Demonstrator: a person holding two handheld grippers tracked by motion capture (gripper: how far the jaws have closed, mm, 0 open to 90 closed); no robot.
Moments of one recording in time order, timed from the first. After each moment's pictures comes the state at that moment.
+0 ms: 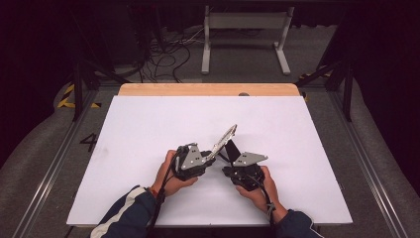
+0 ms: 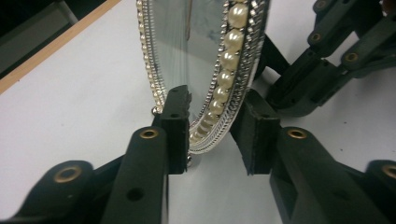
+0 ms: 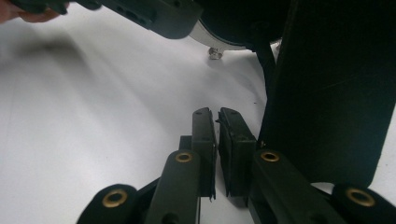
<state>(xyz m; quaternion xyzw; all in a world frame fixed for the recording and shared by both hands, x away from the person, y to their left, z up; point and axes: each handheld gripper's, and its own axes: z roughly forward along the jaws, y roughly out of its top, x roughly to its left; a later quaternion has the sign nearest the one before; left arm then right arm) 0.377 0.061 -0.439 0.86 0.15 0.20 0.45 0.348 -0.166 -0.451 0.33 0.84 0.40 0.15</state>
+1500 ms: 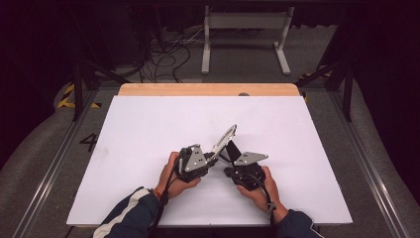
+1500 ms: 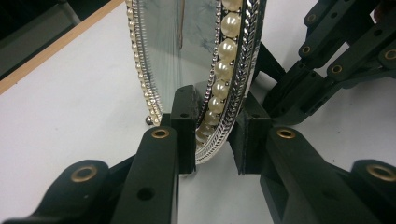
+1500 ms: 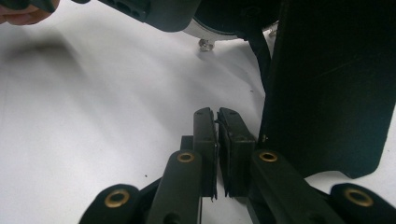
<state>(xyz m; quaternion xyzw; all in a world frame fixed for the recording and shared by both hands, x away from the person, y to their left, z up) 0.369 0.053 -0.439 0.85 0.15 0.21 0.45 0.351 -0.169 -0.454 0.34 0.85 0.39 0.13</state>
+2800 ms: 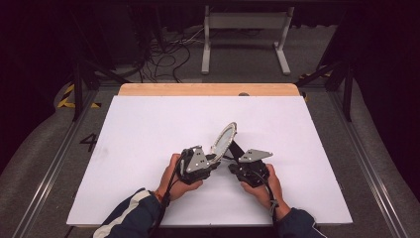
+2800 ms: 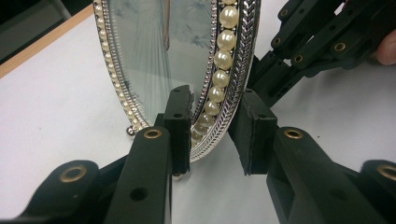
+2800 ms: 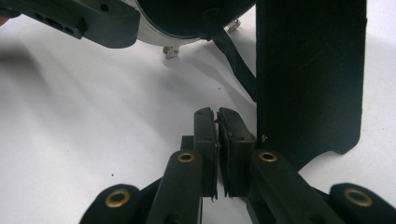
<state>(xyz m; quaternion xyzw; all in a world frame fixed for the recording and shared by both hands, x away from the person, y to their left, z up) 0.365 0.049 -0.437 0.86 0.15 0.19 0.45 0.358 -0.181 -0.454 0.36 0.84 0.38 0.15</state>
